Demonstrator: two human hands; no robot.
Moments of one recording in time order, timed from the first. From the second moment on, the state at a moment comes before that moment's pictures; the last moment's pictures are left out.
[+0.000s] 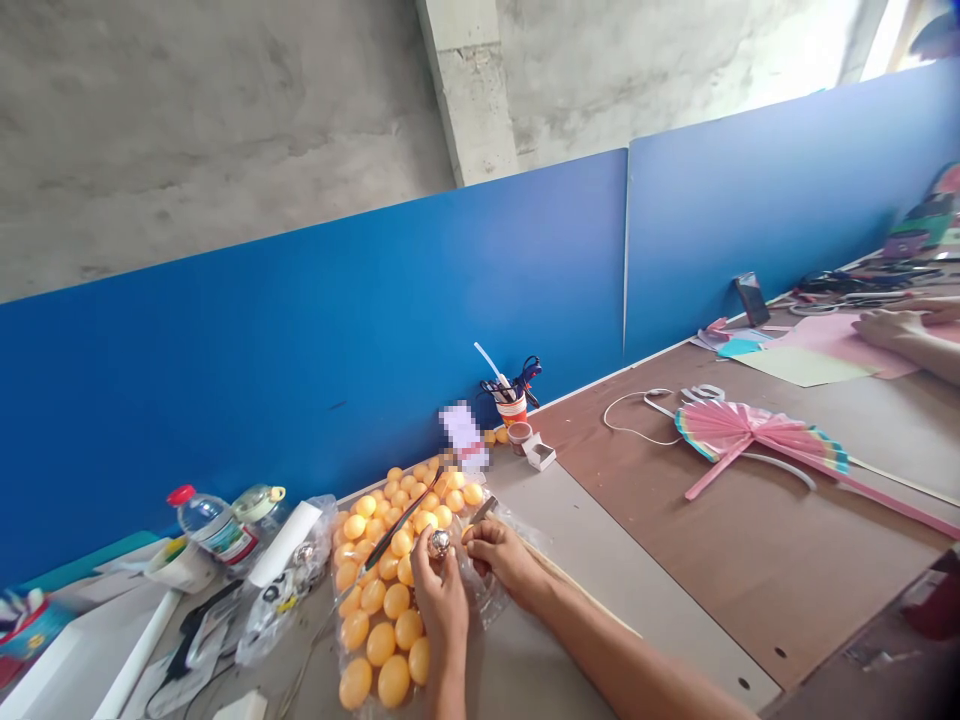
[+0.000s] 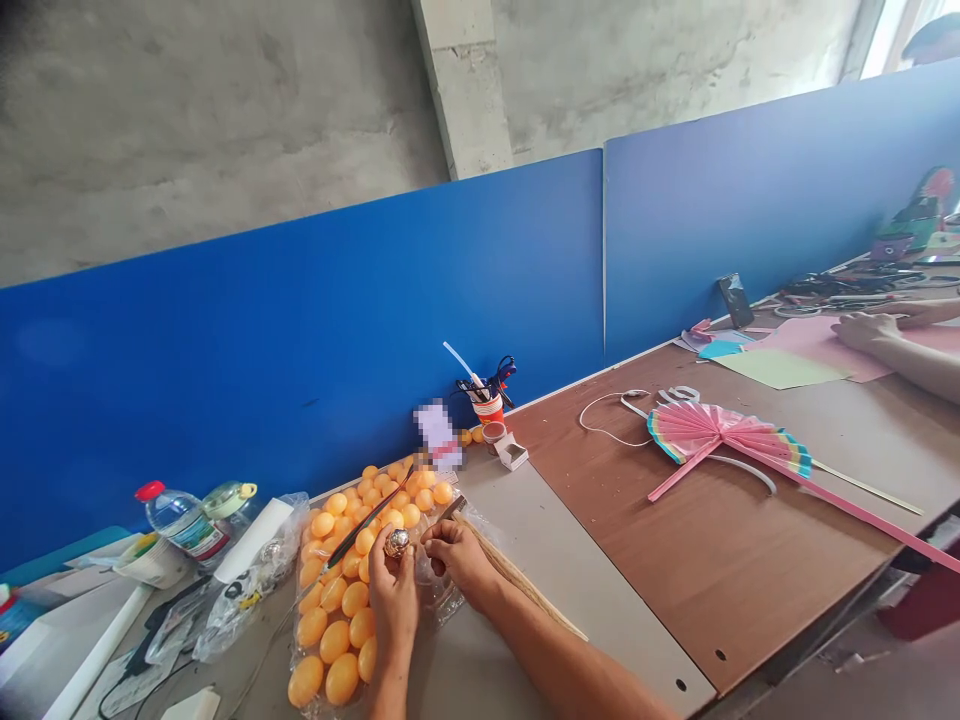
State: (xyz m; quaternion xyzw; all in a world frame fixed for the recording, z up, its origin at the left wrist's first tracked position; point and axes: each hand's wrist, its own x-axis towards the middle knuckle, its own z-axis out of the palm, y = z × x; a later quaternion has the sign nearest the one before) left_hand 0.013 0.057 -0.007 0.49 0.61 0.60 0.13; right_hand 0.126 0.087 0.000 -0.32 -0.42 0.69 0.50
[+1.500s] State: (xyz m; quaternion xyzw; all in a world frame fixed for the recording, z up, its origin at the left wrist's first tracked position) left_hand 0.019 0.057 -0.001 0.41 0.55 0.64 0.36; right_hand 0.133 0.083 0.015 -0.19 -0.29 0.79 0.50
